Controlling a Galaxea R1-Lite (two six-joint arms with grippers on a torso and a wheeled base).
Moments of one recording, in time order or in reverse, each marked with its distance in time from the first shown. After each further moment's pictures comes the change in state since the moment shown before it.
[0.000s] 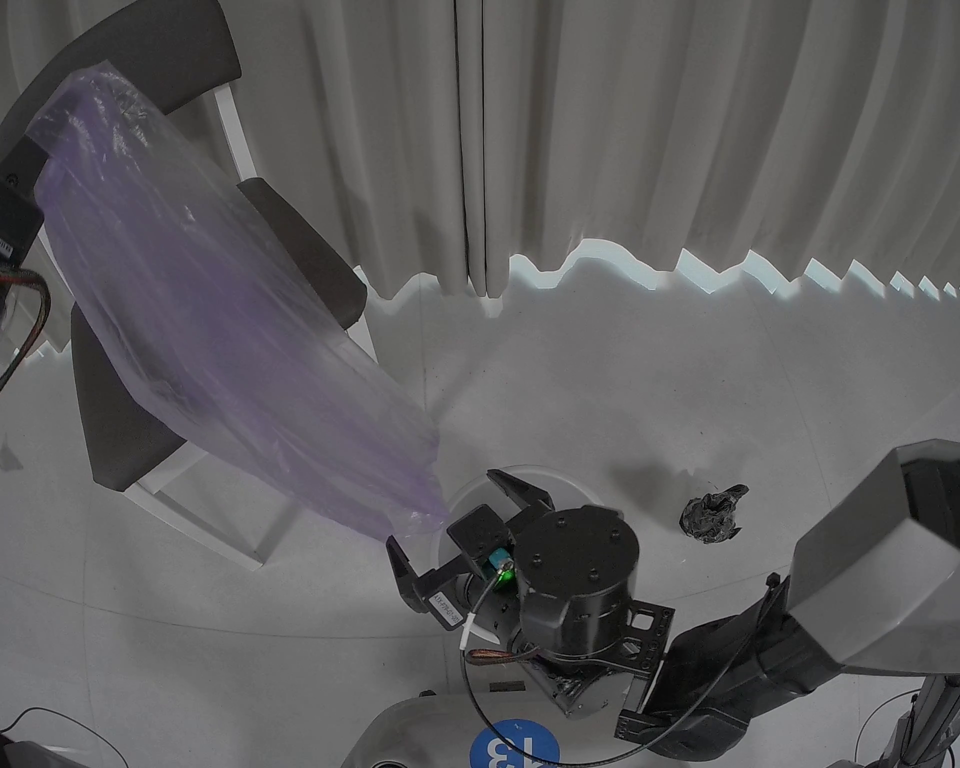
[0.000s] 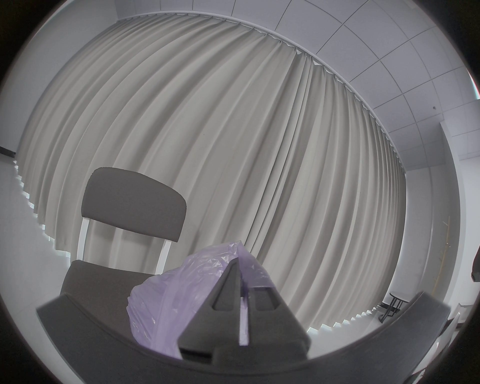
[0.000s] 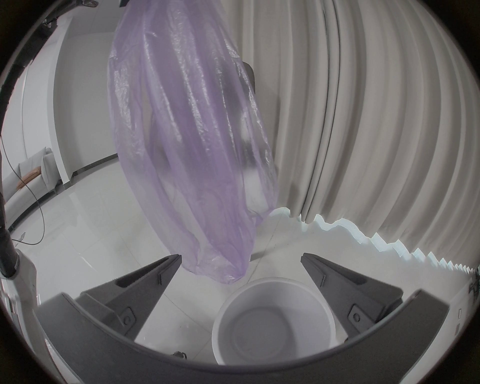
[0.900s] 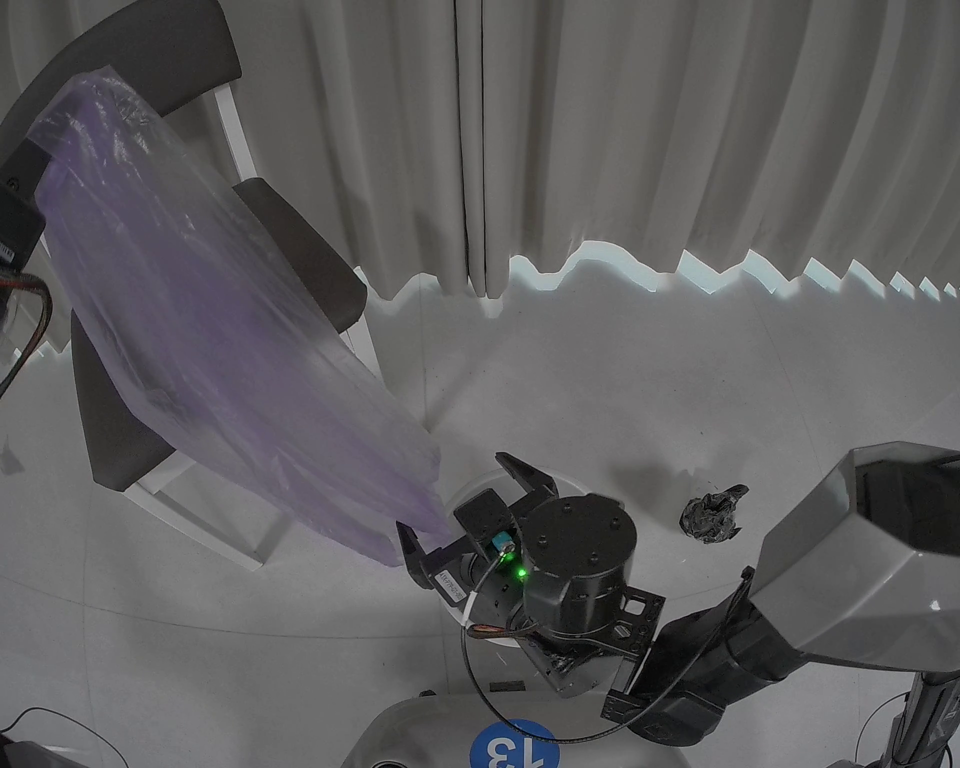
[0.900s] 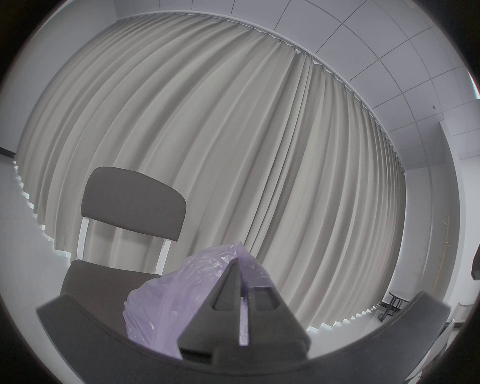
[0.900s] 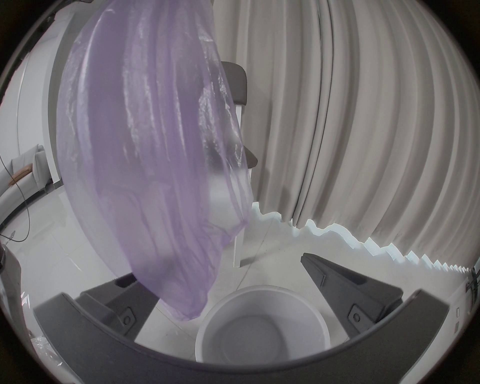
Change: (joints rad) left arm 0.000 0.000 0.006 0.000 -0.002 0.000; right arm -0.047 0.060 -0.028 -0.090 -0.001 -0.045
